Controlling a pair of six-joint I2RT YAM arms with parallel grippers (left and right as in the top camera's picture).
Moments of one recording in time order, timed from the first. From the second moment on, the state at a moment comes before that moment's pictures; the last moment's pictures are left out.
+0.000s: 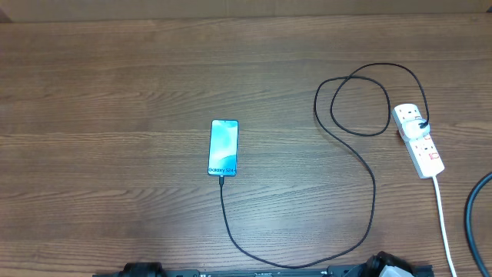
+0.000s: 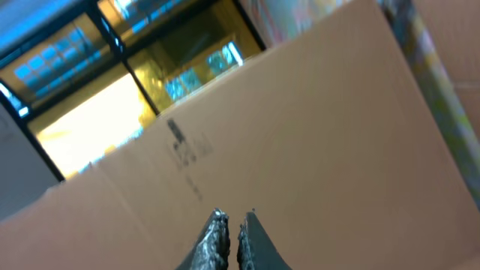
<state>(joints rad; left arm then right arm) -0.01 0.01 1.33 -1.52 -0.17 -0.23 -0.44 1.04 1.86 -0.59 -0.29 0.63</state>
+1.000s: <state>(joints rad) -0.01 0.01 1.13 -1.19 -0.17 -0.39 -0.23 0.59 1.53 -0.70 -0.27 0.47</state>
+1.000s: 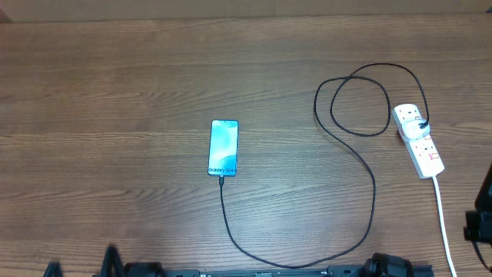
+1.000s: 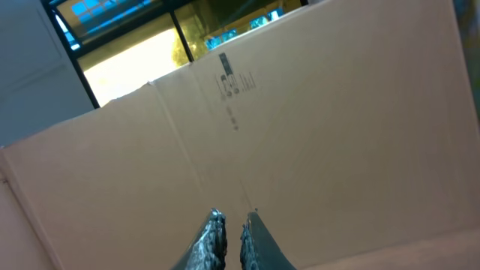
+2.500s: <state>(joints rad) -0.01 0.02 0.06 -0.17 -0.24 -0.38 -0.23 0.56 1.53 -0.62 -0.33 0.46</state>
